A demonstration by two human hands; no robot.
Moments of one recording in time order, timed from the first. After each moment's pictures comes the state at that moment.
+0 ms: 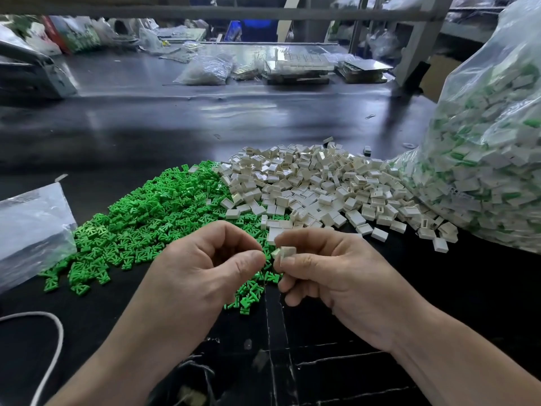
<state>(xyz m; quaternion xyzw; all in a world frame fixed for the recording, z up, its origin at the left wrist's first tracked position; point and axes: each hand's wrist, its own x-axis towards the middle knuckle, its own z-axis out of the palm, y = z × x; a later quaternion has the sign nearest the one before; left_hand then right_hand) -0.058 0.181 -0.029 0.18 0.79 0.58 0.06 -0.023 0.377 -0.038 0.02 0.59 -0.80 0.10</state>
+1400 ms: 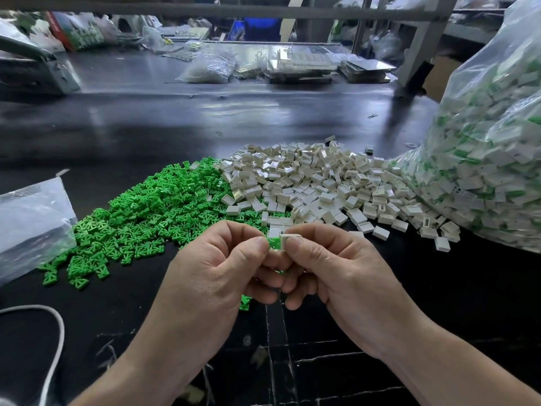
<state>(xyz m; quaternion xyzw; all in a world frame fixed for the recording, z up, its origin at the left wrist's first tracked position) -0.047 0.203 -0.032 0.14 0.68 0.71 0.10 -0.018 0.371 -0.045 -0.04 0.61 -0.79 0.03</state>
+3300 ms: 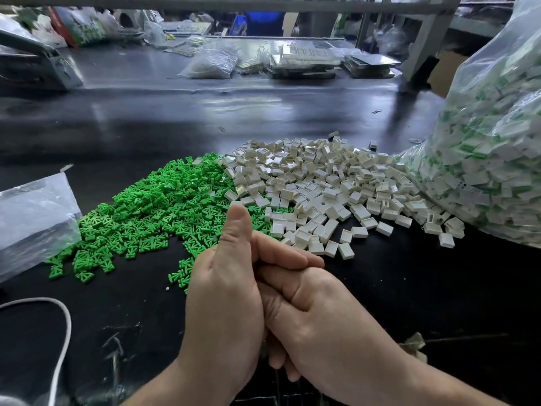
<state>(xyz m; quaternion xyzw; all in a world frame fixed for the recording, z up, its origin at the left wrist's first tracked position) -0.024 0.228 -0.032 0.06 0.60 0.79 0.11 0.010 0.337 -0.027 -0.06 0.78 -0.62 0.08</state>
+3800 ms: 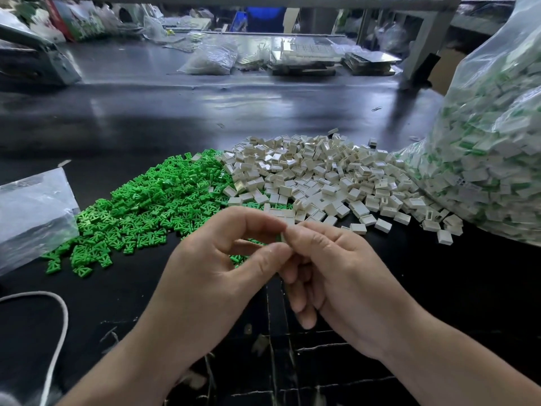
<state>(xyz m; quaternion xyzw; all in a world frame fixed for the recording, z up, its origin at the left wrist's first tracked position) -0.042 0.196 -0.025 0.28 0.77 0.58 -0.01 -0.011 0.360 -0.033 -0.03 0.59 -0.80 0.10</state>
